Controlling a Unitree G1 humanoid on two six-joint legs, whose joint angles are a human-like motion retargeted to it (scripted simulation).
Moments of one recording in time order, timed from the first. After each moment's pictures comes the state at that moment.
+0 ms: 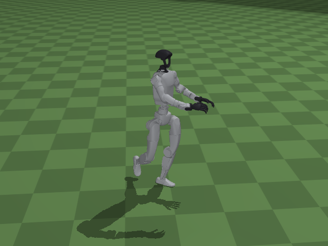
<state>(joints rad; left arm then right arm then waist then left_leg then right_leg) -0.13 0.63 -0.30 0.50 0.44 -0.10 0.32 -0.63 -0.29 0.70 0.76 -0.41 -0.17 -0.36 0.38 -0.06 -0.14 -0.09 0.01 0.42 0.20 -0.28 -0.04 -0.02 -0.13 -0.27 0.95 -0.03 0.10</state>
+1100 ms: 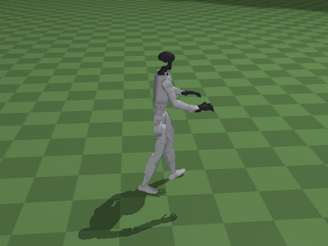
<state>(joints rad) -0.30 0.48 -0.35 0.49 0.56 -0.08 0.41 -0.49 -0.54 0.52 0.55 -0.46 -0.17 -0.37 0.23 0.01 0.09 -0.18 0.06 0.68 0.00 -0.12 -0.12 0.12 -0.17 -0.33 0.18 -0.38 0.14</state>
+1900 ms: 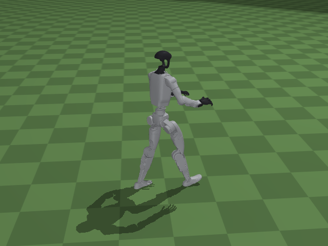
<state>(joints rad) -0.34 0.49 -0.43 0.46 0.55 -0.12 0.40 -0.27 -0.61 0.34 0.42 -0.37 -0.19 -0.34 -0.08 -0.06 0.14 0.25 -0.05 0.08 0.23 -0.39 -0.16 -0.21 -0.14 -0.30 -0.09 -0.07 0.20</state>
